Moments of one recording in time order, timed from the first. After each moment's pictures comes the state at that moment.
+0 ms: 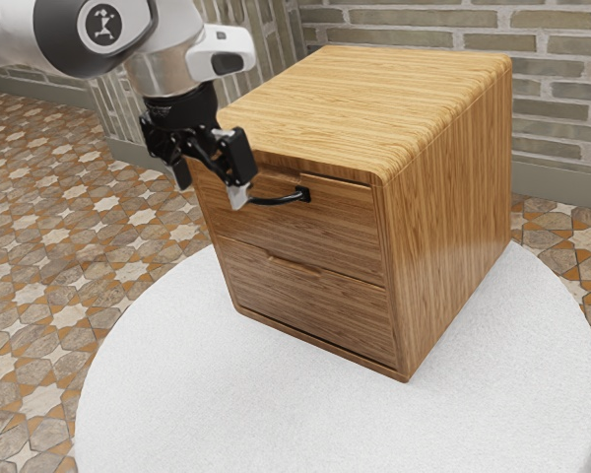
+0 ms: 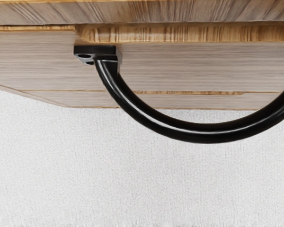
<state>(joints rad) 0.08 0.07 -0.09 -1.25 0.10 1.40 -0.02</state>
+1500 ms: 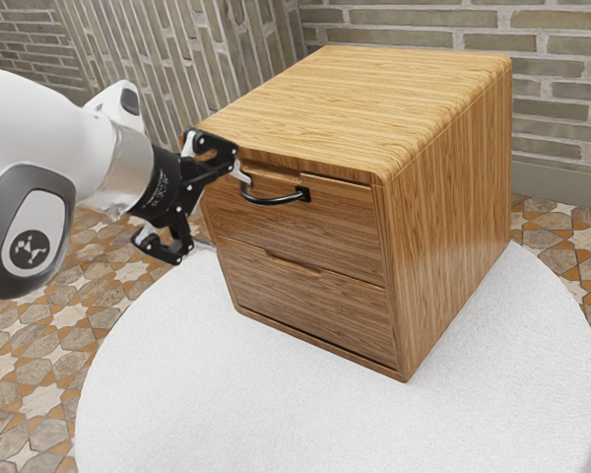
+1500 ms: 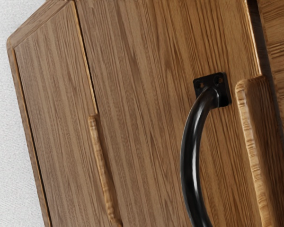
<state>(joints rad) 0.10 -0.47 -0.08 -2.19 -0.07 2.46 -1.33</state>
